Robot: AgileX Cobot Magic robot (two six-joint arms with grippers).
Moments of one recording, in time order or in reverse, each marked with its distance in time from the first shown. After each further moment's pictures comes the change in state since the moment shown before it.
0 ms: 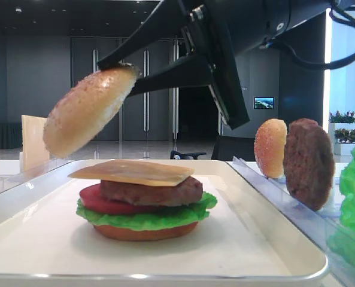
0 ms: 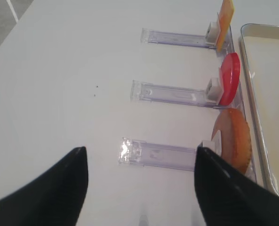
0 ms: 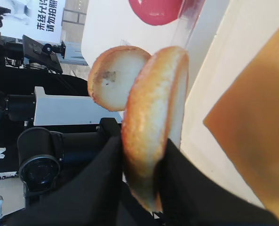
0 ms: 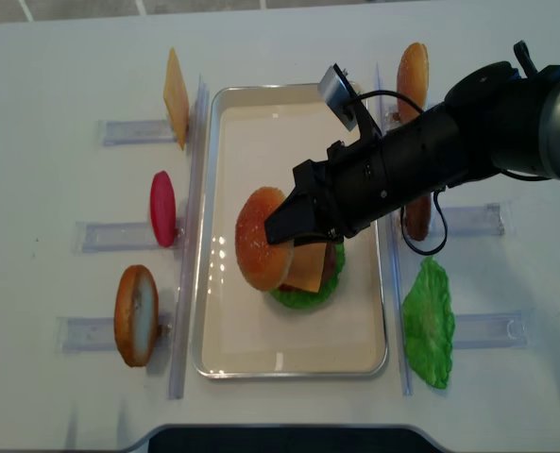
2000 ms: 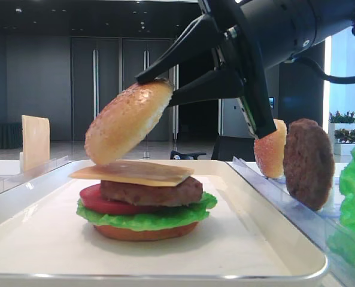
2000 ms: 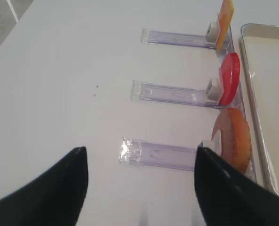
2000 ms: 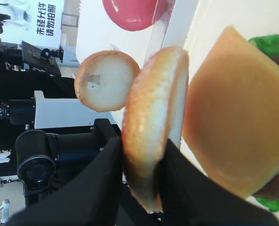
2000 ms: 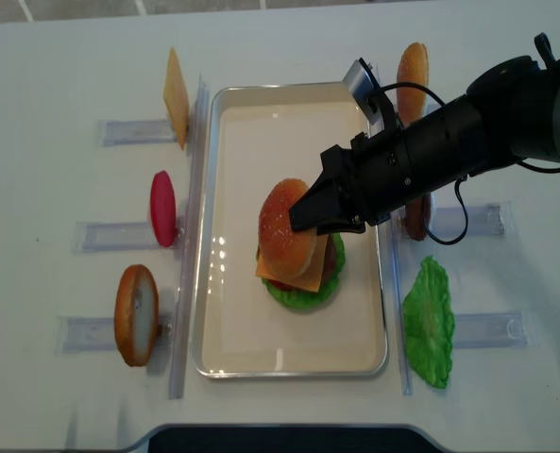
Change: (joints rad) left arm 0.000 0.000 0.000 0.000 0.000 0.000; right arm -0.101 0.025 0.001 -0.043 0.067 -0.014
